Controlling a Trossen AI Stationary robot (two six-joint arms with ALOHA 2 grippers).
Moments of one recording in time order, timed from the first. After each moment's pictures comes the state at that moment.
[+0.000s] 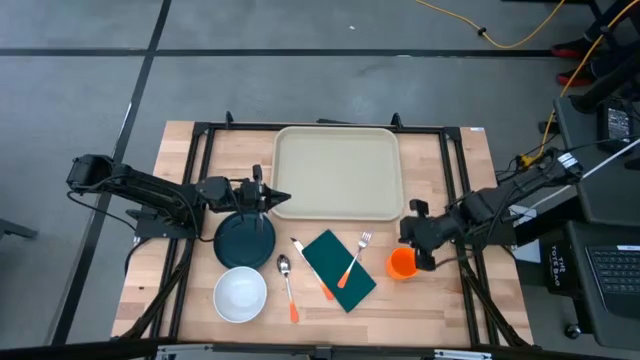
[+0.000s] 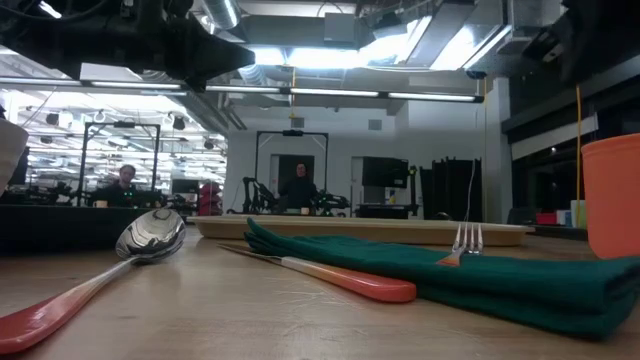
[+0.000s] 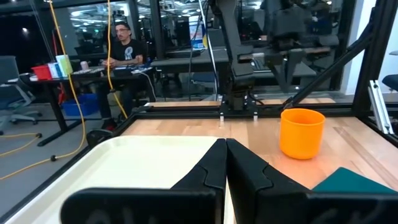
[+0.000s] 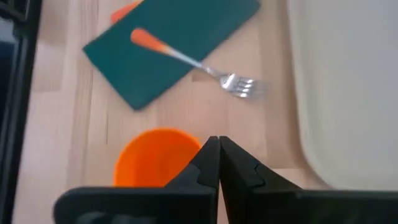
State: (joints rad) left arm -0.03 1.04 0.29 0.75 -0.19 0.05; right arm 0.48 1.10 0.91 -0.87 0.19 0.46
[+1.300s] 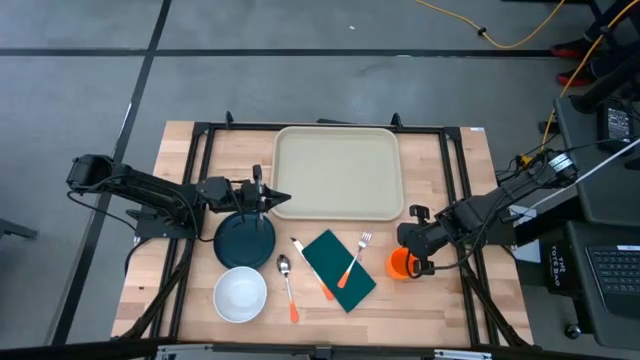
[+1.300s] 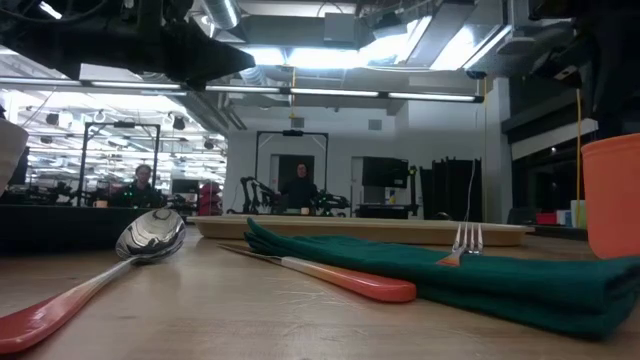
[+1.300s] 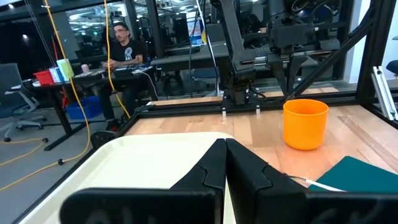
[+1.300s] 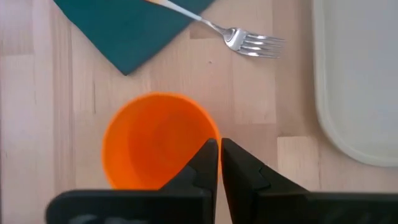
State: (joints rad) left arm -0.03 1.04 0.29 0.73 -0.19 0.10; right arm 0.49 1.19 0.91 -0.93 0.15 0.52
